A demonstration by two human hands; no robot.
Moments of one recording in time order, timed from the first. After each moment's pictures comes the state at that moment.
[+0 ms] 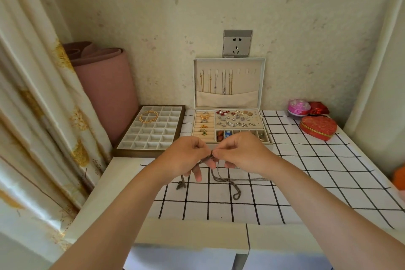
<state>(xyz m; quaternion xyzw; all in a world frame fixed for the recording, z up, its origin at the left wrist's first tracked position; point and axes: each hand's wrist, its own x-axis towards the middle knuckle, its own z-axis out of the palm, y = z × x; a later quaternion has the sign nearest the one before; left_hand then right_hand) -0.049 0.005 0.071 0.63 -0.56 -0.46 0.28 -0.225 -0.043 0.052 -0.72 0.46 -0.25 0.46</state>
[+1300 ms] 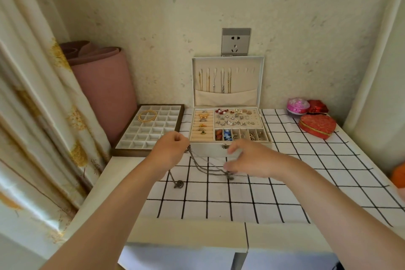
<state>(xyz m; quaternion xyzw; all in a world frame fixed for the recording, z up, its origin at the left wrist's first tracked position) -0.028 -0.010 0.055 0.72 -0.50 -0.33 0.34 -0.246 -0.038 0.060 -0.74 0.54 -0.05 0.39</state>
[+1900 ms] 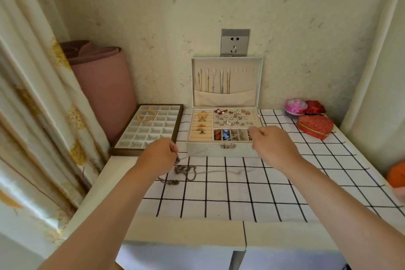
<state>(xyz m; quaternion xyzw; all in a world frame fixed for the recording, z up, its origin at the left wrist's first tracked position) -0.002 -0.011 0.032 0.78 -0.57 -0.18 0.18 -0.268 -0.050 0.061 -0.70 0.63 -0.27 0.21</state>
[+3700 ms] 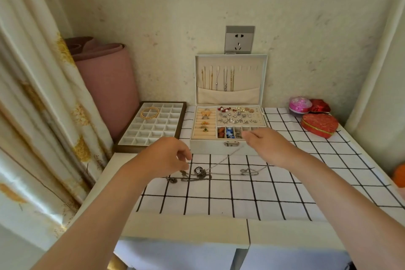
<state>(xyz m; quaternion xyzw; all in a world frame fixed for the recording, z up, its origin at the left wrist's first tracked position) -0.001 0.005 0.054 0.68 -0.69 -0.22 0.10 -0.265 -0.056 0.057 -0.77 0.54 -0.19 0.29</state>
